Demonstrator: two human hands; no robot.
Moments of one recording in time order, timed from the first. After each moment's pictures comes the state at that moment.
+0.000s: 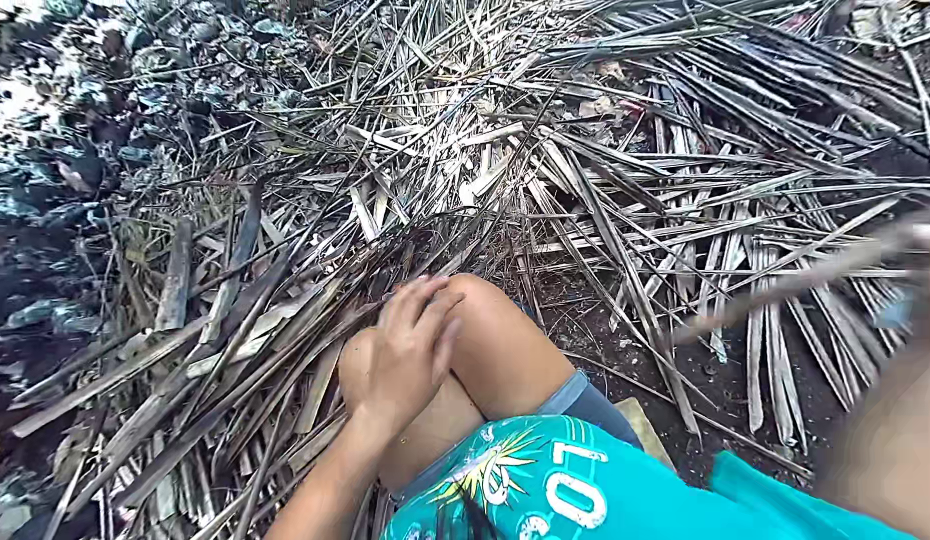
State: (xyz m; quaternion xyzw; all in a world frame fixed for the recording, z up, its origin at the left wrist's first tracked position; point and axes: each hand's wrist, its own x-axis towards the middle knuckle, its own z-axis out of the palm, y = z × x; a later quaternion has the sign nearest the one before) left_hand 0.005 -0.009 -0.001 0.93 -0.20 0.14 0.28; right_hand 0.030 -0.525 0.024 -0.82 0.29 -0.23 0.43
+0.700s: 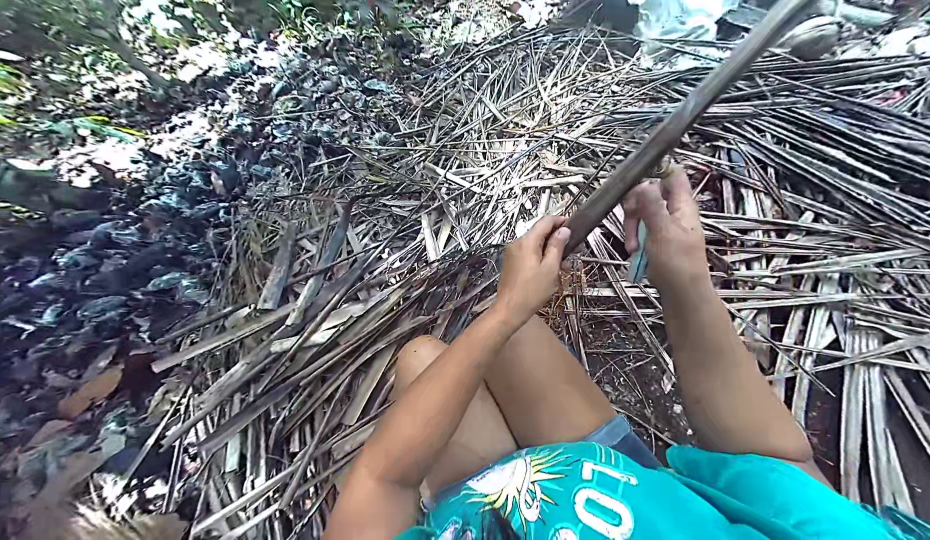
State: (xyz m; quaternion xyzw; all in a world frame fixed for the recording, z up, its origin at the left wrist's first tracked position) left_hand 0.097 -0.072 0.048 0.81 -0.10 0.04 0.58; right_hand 0.135 -0.246 0.056 -0.71 -0.14 -0.10 0.68
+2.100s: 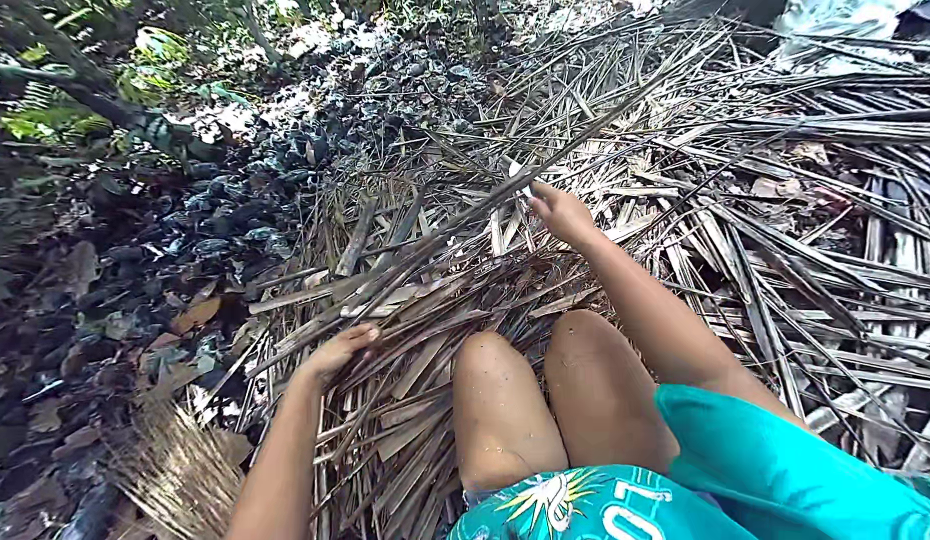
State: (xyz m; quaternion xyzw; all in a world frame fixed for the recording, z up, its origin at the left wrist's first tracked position) left_hand -0.059 0.292 -0.041 0.78 0.27 -0.17 0.54; right_hand 0.248 -0.045 0.005 -0.90 -0.24 0.14 0.35
